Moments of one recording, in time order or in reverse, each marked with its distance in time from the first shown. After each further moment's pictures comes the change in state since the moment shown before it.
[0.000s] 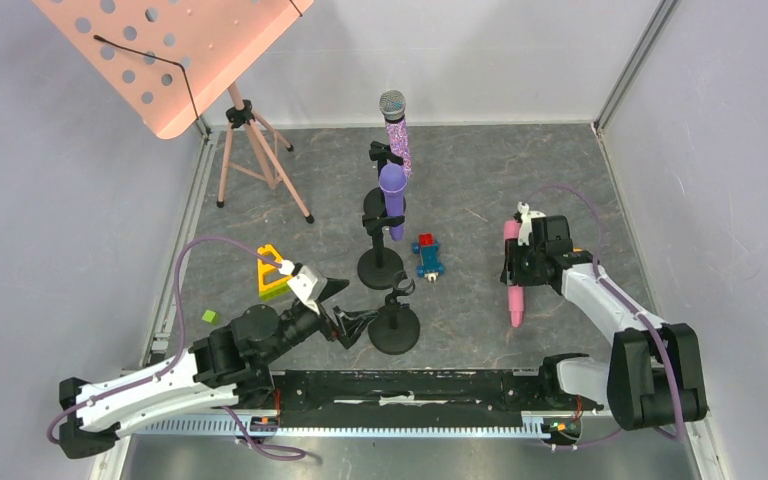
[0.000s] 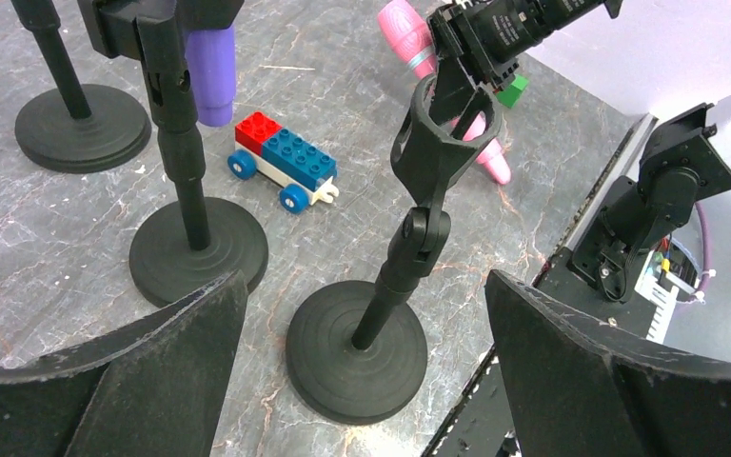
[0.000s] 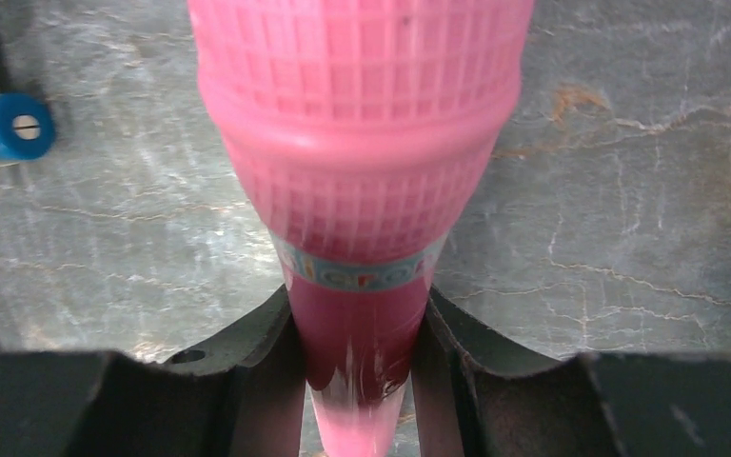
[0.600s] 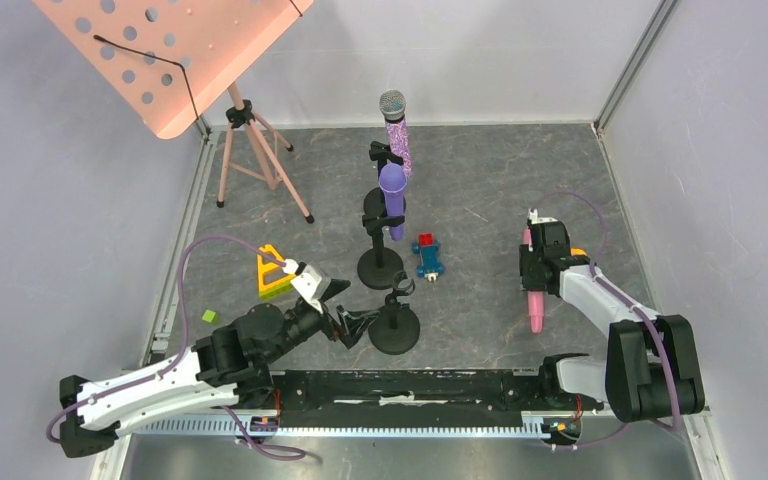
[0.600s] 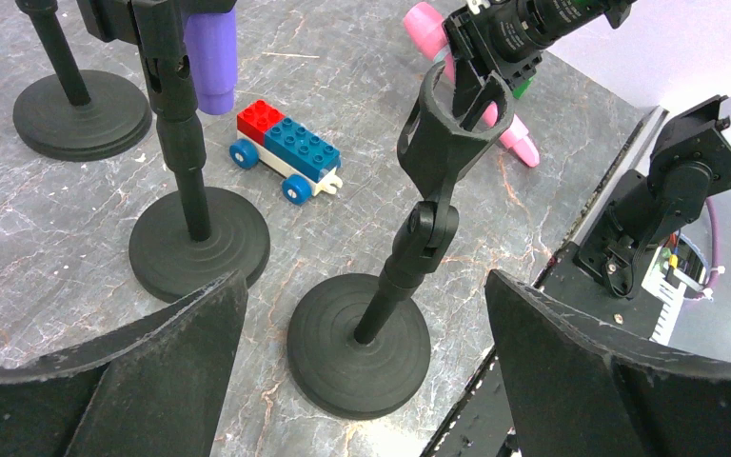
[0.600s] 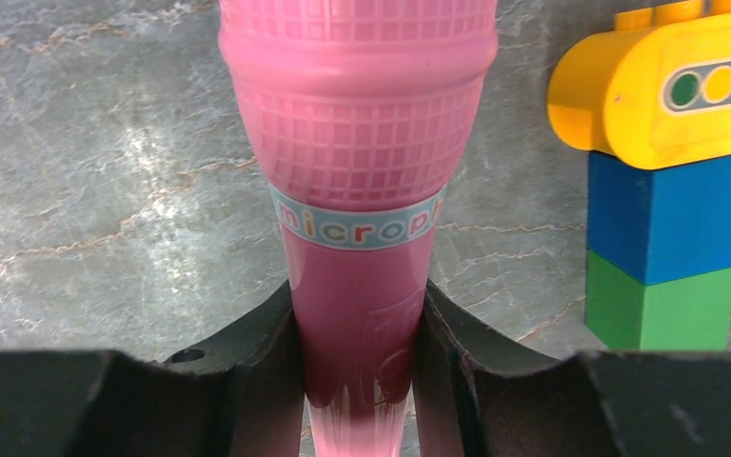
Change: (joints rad) left arm 0.000 0.031 0.000 -0.005 -0.006 -0.014; right arm -0.030 0.048 -0.053 0.027 0.301 0.006
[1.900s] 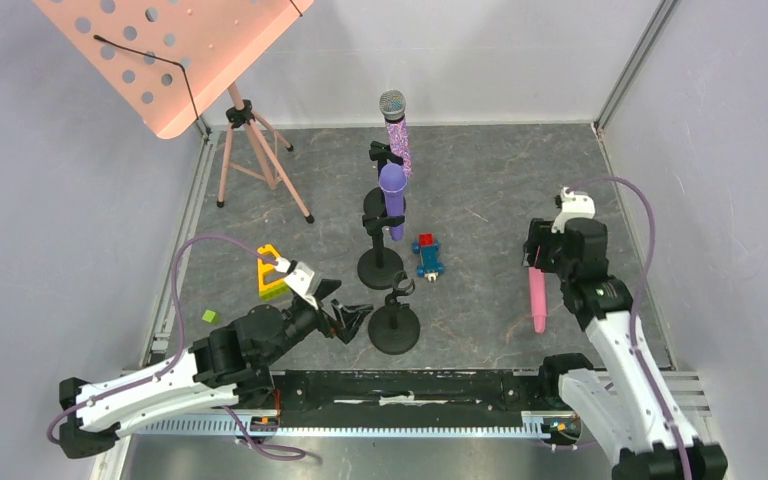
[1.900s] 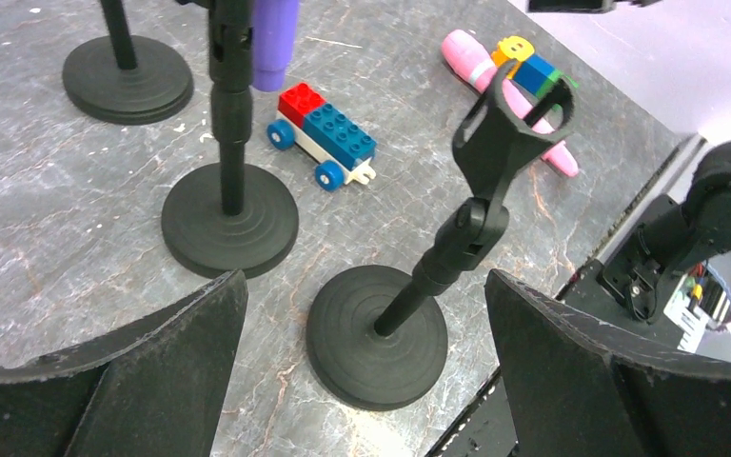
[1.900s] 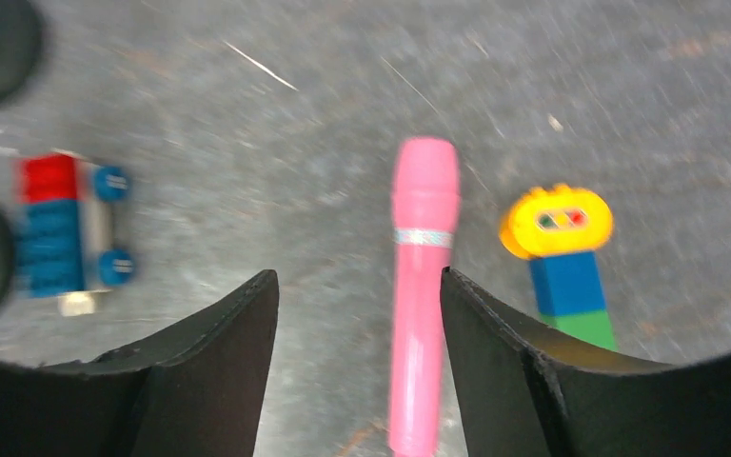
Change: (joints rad) left arm 0.000 -0.020 0.000 -0.057 -0.089 -0.063; right arm 0.000 -0.447 0.093 -0.078 -0.053 0.021
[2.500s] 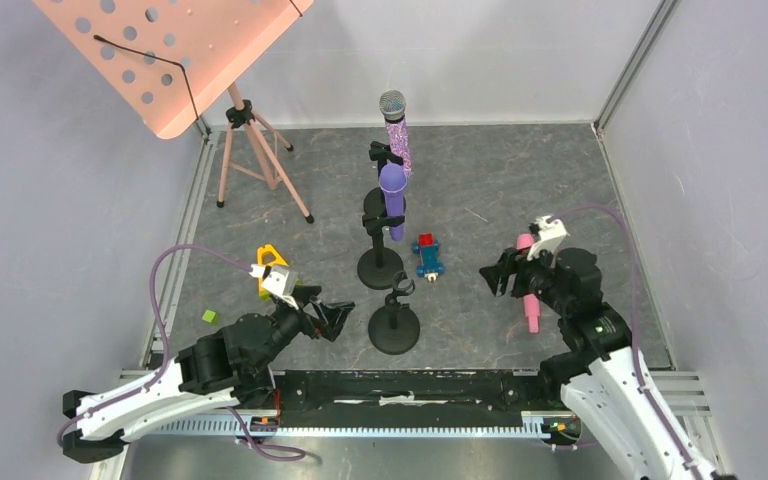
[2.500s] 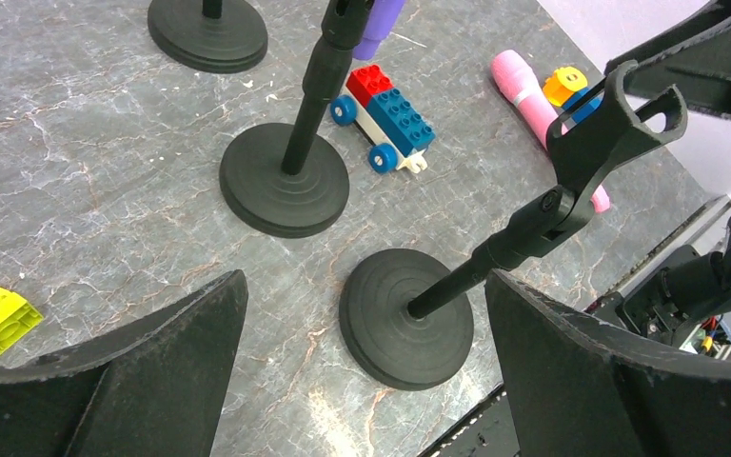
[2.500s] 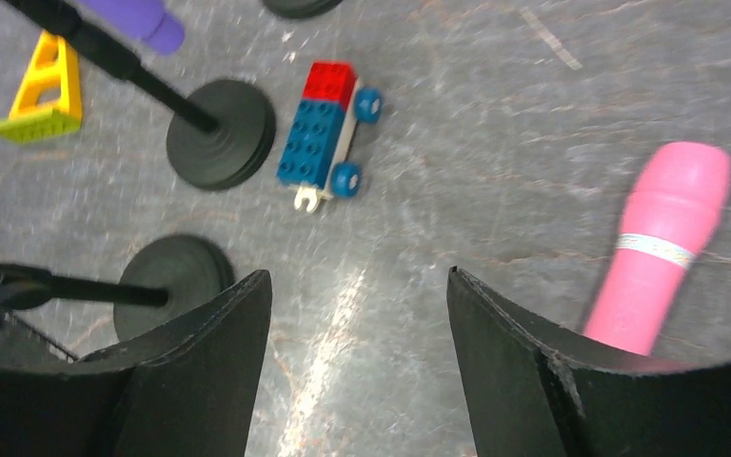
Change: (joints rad) left arm 0.000 -0.196 -0.028 -0.212 -0.151 -0.160; right arm 0.150 -0.288 -0.146 0.072 -0.366 0.113
